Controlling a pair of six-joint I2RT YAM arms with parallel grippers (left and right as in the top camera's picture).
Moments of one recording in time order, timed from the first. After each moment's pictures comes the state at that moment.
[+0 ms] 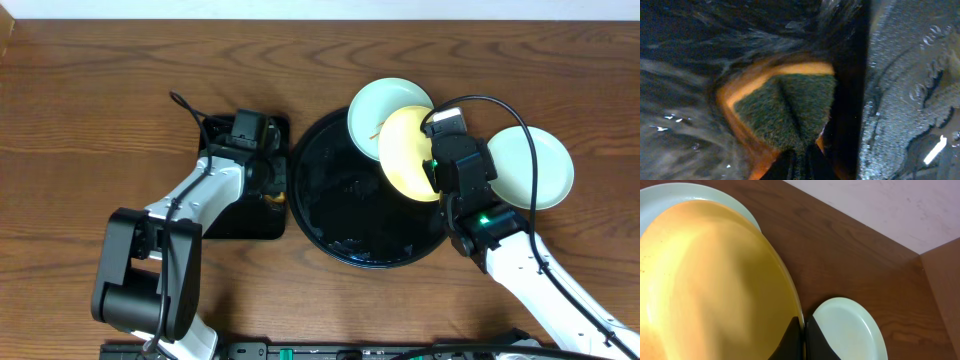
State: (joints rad) left arm -0.24 1.77 0.99 -0.47 0.18 -0.27; right arm 0.43 1.28 0.75 -0.12 0.56 -0.19
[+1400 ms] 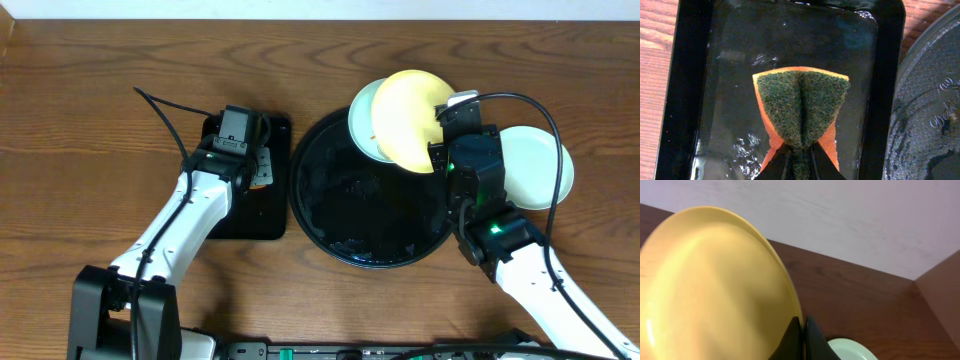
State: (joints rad) left arm -0.24 1.56 0.99 -0.55 -0.12 -0.33; right arm 0.43 1.20 0.76 0.06 0.54 -0.17
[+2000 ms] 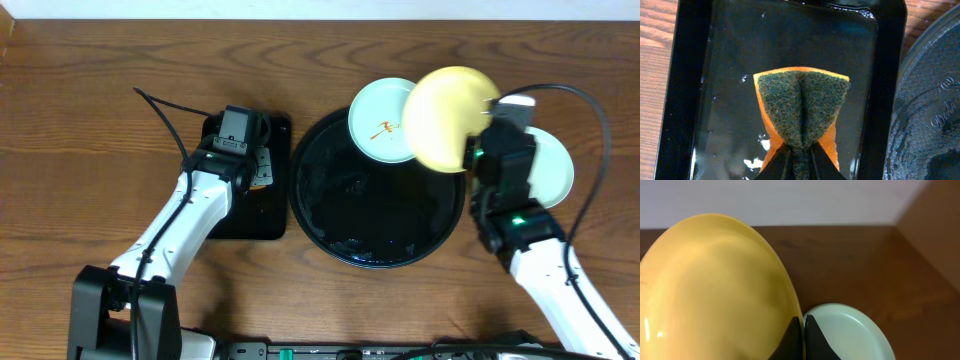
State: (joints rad) left arm -0.24 1.56 0.99 -0.55 -0.12 -0.33; right arm 0.23 1.20 0.76 -0.05 0.56 0.11
